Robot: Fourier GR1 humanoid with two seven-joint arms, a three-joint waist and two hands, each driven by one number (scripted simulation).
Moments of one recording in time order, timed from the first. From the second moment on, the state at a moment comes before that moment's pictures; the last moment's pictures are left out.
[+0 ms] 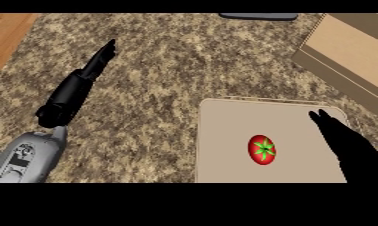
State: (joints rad) left arm -0.28 0.41 -0.19 -1.51 0.04 -0.06 -0.06; right arm -0.12 -0.93 0.56 -2.34 0.30 0.04 1.20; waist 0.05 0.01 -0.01
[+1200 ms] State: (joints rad) left arm -0.24 0.40 -0.15 -1.52 0.03 -0.06 -0.07; right arm -0.32 -0.51 0.73 -1.91 0.54 0.15 1.24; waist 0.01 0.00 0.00
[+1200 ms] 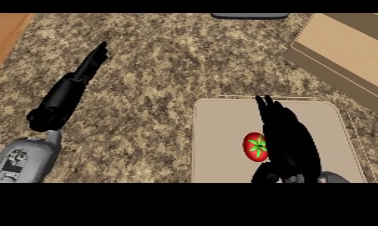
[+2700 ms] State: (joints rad) left arm -0.21 0.35 -0.08 -1.54 -0.03 -0.12 -0.07; right arm -0.18 -0.30 0.63 -1.70 0.81 0.20 1.03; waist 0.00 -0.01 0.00
